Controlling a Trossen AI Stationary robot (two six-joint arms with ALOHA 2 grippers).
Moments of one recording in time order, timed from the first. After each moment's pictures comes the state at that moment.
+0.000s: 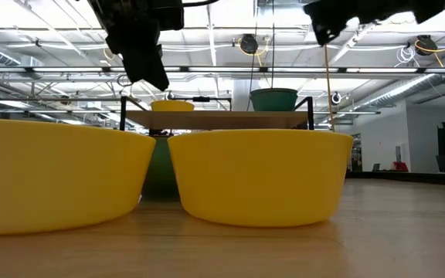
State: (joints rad) left arm -0.11 1.46 1.06 -0.52 0.03 -0.29; right arm 0.08 0.97 0.64 0.07 -0.26 -0.04
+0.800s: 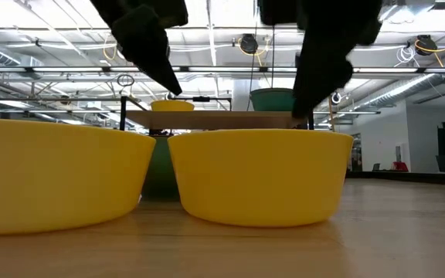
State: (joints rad) left arm -0.10 1.46 1.05 -0.49 -0.27 -0.07; right arm 0.41 1.77 1.26 -0.55 0.10 0.70
